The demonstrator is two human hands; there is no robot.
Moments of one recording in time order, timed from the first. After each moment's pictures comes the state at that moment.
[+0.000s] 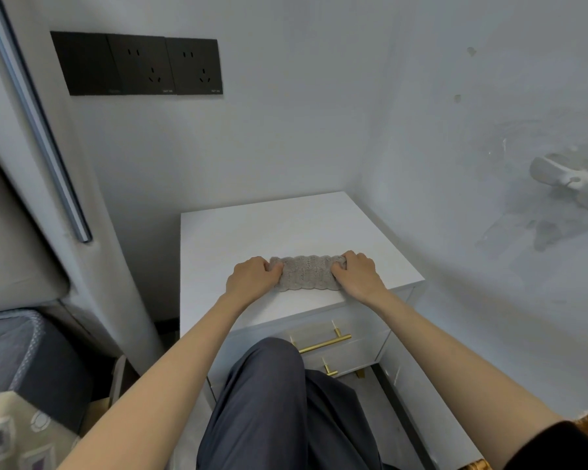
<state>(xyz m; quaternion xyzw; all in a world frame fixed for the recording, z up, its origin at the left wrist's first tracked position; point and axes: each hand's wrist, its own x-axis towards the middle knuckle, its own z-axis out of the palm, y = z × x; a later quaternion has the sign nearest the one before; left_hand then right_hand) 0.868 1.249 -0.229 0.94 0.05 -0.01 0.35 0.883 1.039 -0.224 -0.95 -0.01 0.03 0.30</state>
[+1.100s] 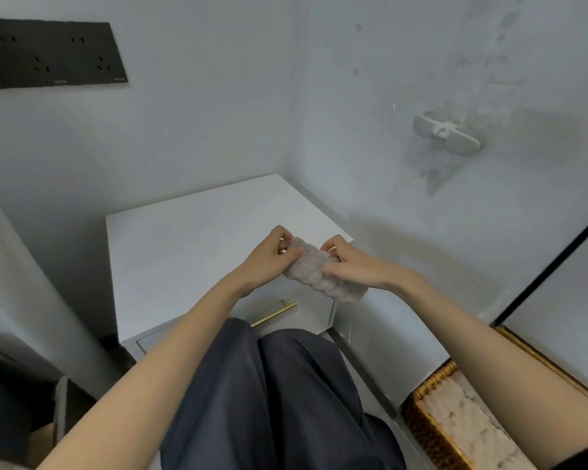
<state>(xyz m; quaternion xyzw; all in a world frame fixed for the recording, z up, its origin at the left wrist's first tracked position) 0.813 1.146 -0.180 0.82 -0.18 -0.11 0.53 0.788 0.954 -0.175 -0.91 -0.06 0.15 0.38</state>
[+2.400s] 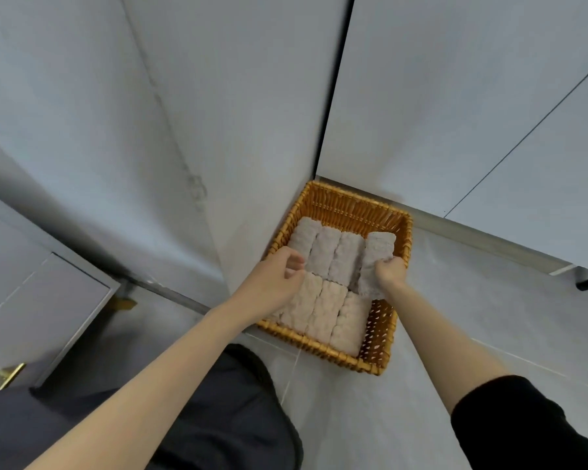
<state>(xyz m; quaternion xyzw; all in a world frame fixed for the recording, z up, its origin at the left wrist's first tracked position) 0.692 0.801 -0.391 0.77 -0.38 -0.37 0.34 0.551 0.582 -0.513 -0.59 0.68 -0.09 0.43</state>
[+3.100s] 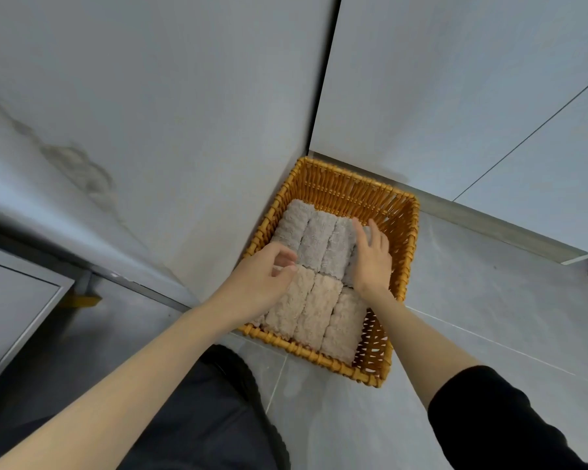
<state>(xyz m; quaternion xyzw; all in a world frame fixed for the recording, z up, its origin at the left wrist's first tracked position) 0.701 0.777 -0.426 0.77 -0.38 -0.40 0.32 0.567 0.581 -0.570 -0.87 0.47 -0.06 0.14</state>
